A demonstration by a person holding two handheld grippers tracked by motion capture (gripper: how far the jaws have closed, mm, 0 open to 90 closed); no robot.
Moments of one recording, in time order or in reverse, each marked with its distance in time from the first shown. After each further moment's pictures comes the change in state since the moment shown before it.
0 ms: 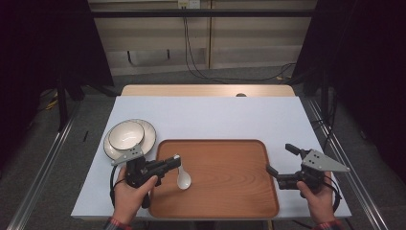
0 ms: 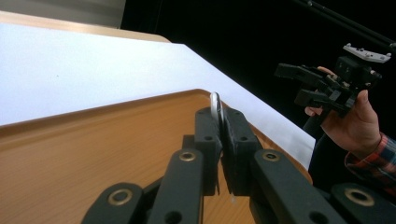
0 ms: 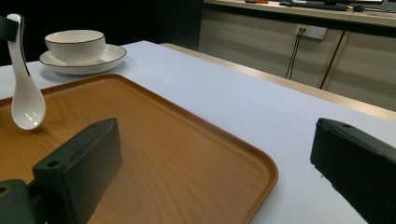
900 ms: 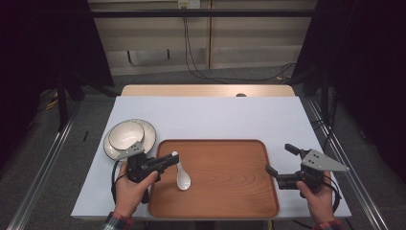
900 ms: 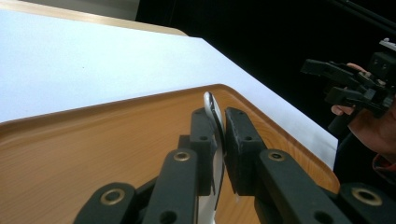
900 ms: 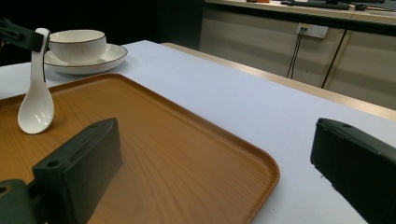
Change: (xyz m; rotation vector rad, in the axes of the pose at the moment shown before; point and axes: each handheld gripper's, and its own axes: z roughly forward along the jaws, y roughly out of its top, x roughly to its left) left arm 0.021 -0.002 0.007 0.024 0.058 -0.010; right arm 0.000 0.000 0.001 0.004 0.002 0.002
